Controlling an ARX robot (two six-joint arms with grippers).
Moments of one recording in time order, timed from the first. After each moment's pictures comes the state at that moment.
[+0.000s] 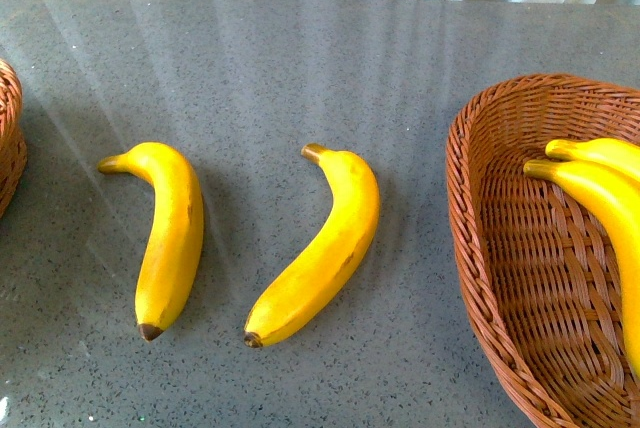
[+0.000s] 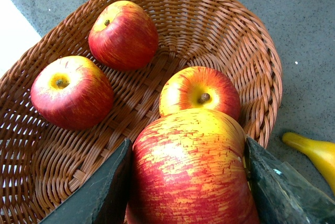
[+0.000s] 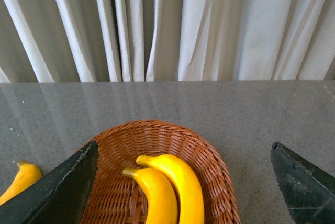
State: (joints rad) left arm -0.11 1.23 0.39 0.17 -0.44 -0.44; right arm 0.00 0.00 0.02 0.00 0.00 0.00
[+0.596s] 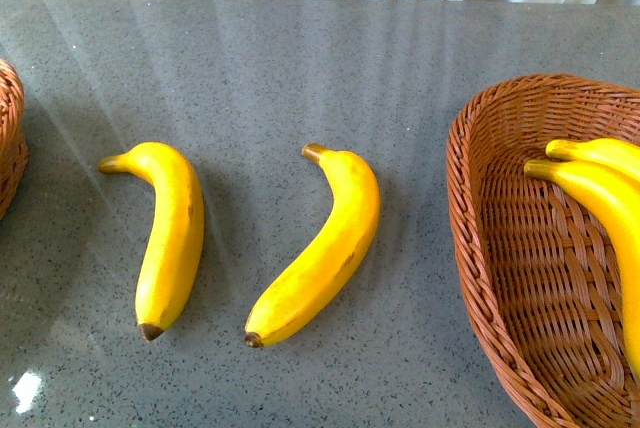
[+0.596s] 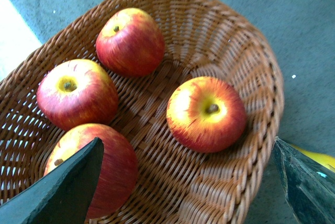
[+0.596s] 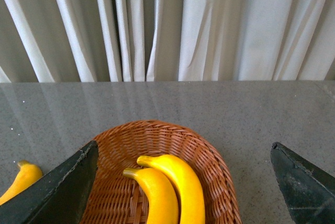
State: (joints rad) left arm -0.09 1.16 0.36 0.21 -0.43 -0.45; right arm 0.00 0.00 0.02 0.00 0.00 0.00
